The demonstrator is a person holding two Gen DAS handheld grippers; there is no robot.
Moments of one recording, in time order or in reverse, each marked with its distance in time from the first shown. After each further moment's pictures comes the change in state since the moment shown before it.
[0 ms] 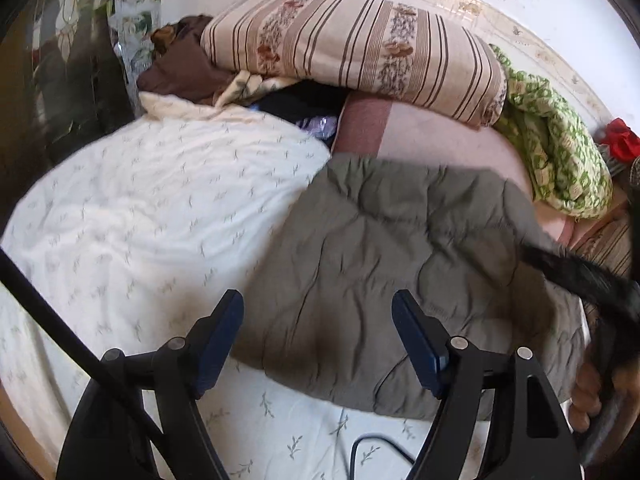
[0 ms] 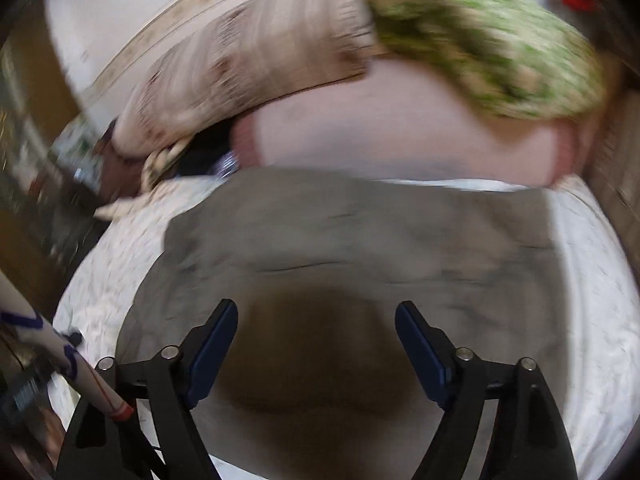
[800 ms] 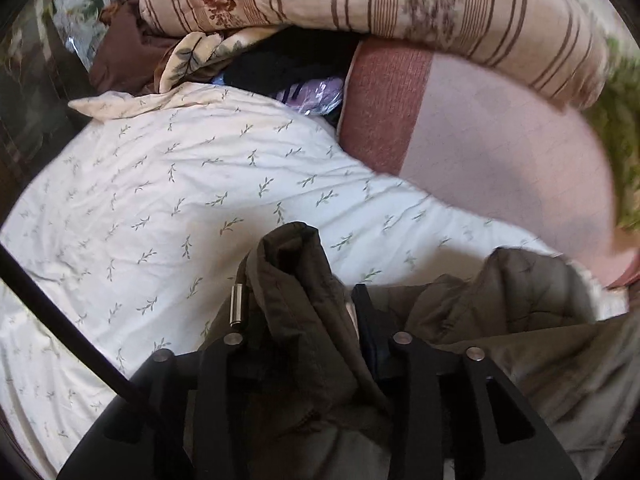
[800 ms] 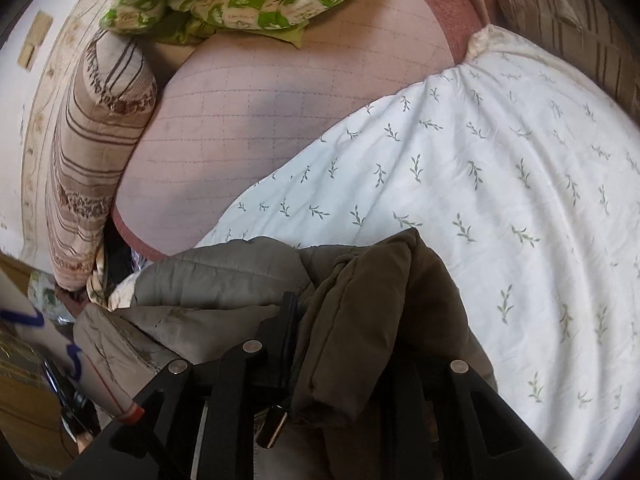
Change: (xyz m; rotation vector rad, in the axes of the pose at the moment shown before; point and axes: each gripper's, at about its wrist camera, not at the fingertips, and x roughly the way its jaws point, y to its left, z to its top) left arm 0.191 -0.053 0.133 0.002 0.201 0.121; right arm 0.043 -0.242 0.010 0.598 0.069 0.025
